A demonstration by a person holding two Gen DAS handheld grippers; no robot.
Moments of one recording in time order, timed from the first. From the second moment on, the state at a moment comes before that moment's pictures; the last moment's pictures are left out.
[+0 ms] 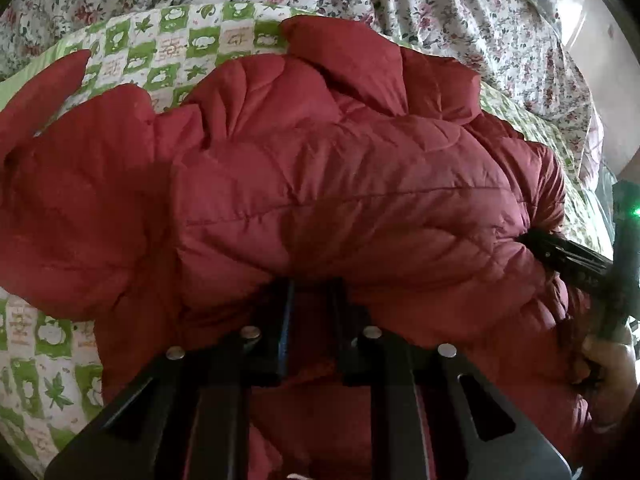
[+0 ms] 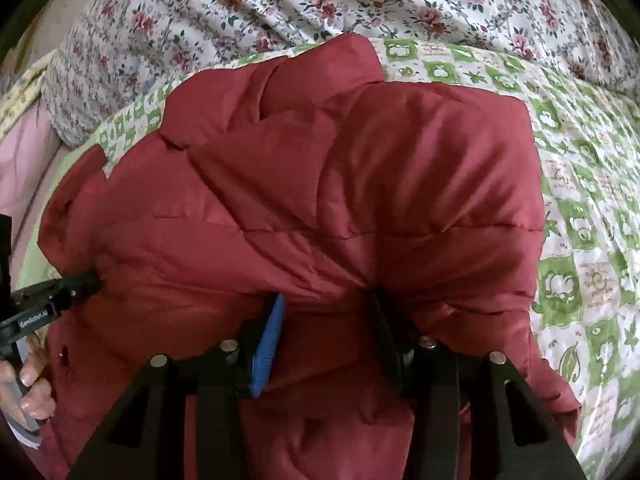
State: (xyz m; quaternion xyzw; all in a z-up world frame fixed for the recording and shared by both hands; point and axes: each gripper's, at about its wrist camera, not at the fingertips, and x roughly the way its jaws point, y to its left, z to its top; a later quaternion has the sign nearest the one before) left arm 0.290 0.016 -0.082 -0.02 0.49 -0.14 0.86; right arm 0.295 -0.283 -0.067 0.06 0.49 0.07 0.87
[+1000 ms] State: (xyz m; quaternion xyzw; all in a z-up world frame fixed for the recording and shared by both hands) left arm 0.307 0.158 0.000 -0.01 0.43 0.03 0.90; right arm 0.221 -0.237 -0.004 0.09 0.46 0.18 0.86
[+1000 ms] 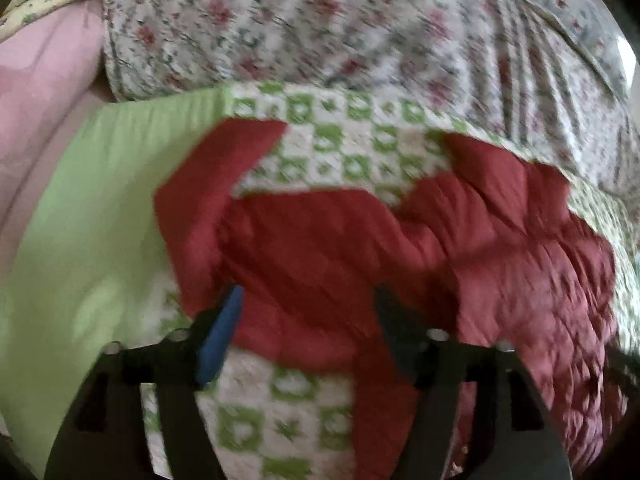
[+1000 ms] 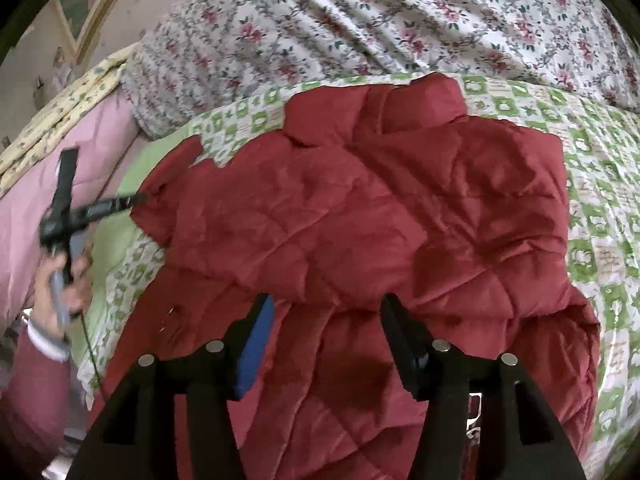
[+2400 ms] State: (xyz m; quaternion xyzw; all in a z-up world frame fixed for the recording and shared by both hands) left arm 0.286 0.083 0.050 -0.11 0.38 -0.06 0.92; right arm 0.196 -0.243 -0.002 0.14 0.46 0.20 0.85
